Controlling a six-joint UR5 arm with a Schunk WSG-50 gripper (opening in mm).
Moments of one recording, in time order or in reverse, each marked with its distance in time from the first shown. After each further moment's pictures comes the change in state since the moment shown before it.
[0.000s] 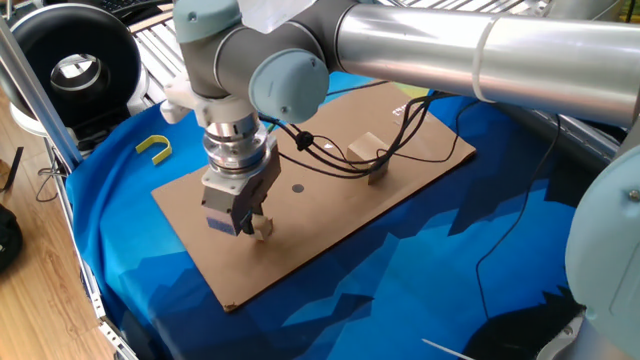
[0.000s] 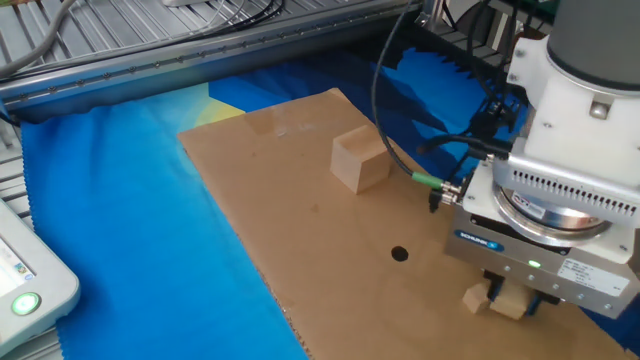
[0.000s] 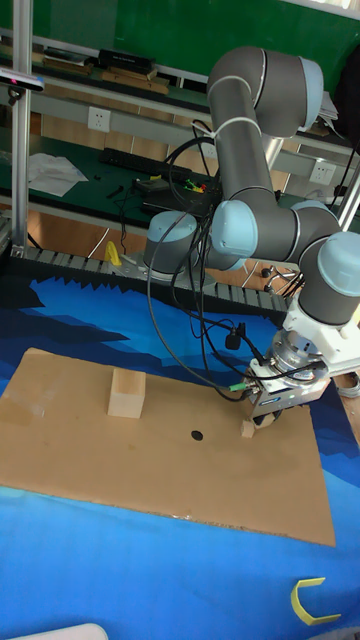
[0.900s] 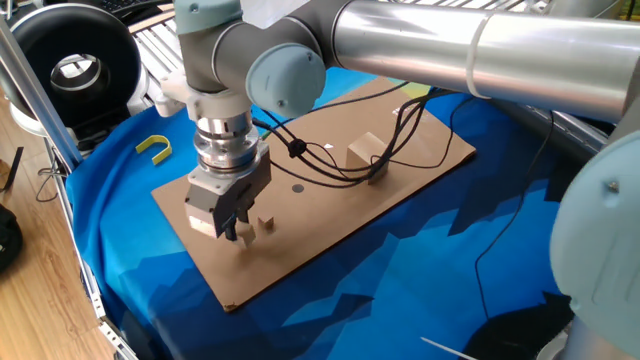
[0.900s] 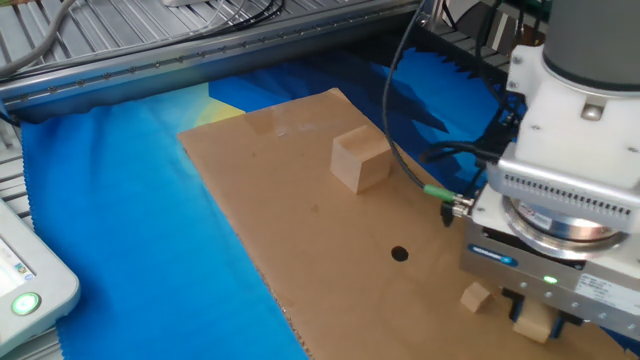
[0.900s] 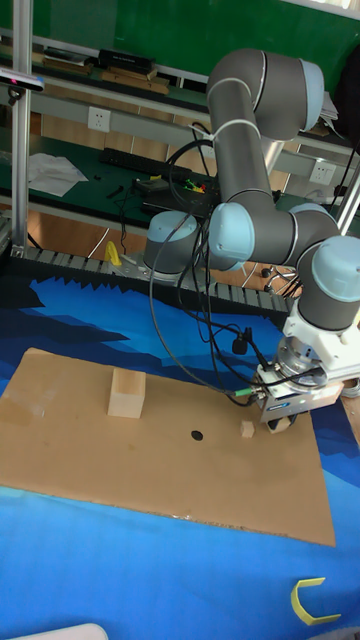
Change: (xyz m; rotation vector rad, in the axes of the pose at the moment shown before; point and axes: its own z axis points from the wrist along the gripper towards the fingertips) arm -0.018 0.021 -0.002 -0.102 -0.024 0.072
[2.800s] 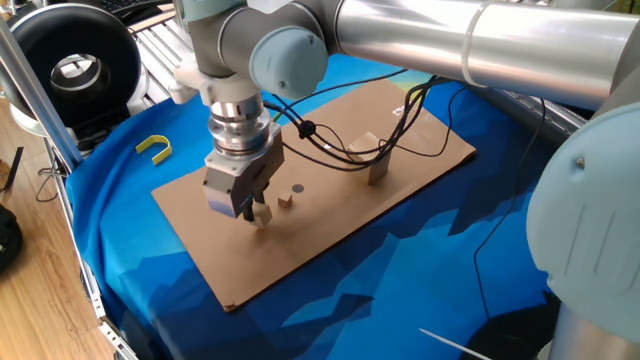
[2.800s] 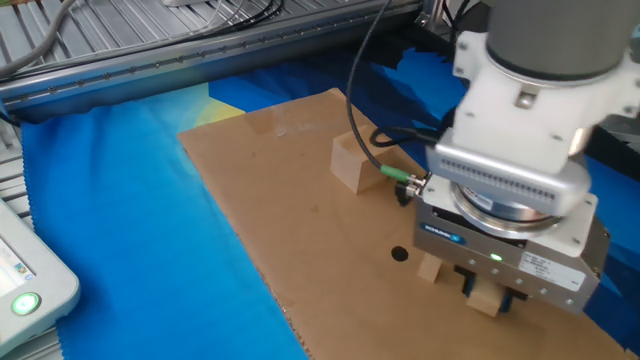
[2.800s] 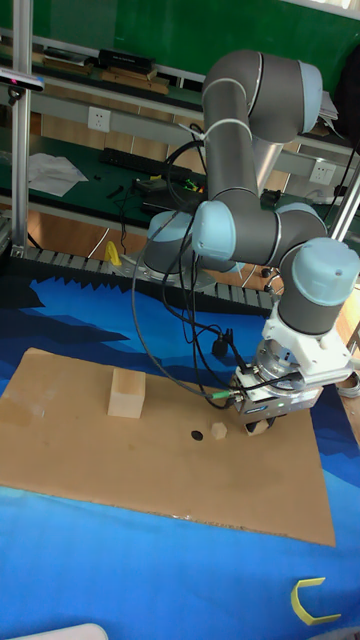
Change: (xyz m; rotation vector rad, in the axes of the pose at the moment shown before) arm 0.003 -0.045 -0.007 0.021 0.020 -0.006
